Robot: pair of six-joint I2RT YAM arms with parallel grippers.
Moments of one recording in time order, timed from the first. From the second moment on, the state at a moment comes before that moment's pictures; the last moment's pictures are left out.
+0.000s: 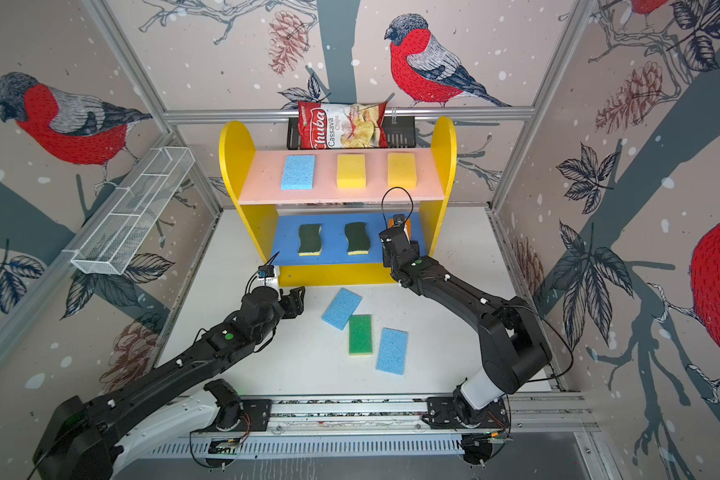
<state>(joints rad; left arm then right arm) -0.66 0.93 0.49 -0.09 -0.33 -0.54 0.61 1.57 1.09 -0.21 0.50 0.24</state>
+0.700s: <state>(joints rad) -0.66 0.99 0.49 -0.07 -0.34 -0.54 0.60 1.61 1.11 -0.18 0.51 0.23</state>
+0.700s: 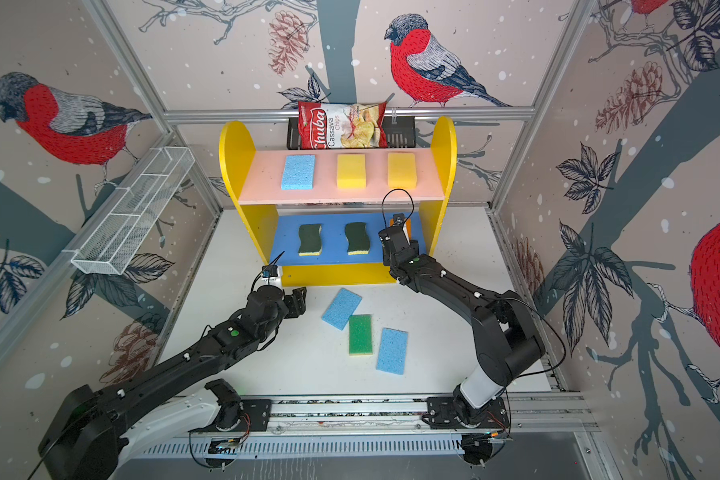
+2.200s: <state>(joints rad) -0.66 0.93 0.48 -0.08 -0.34 -0.55 0.59 1.61 1.12 -0.23 0.53 0.25</state>
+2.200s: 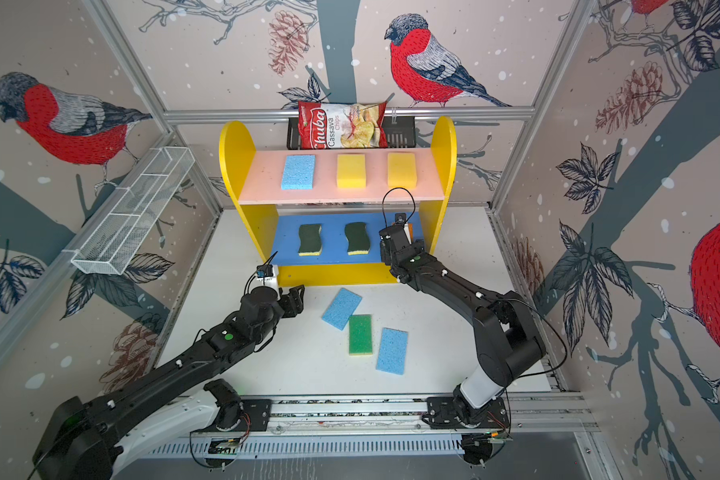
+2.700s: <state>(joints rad) -0.66 0.94 0.49 -0.08 -0.34 -0.55 0.58 1.61 1.10 -0.18 0.50 0.26</state>
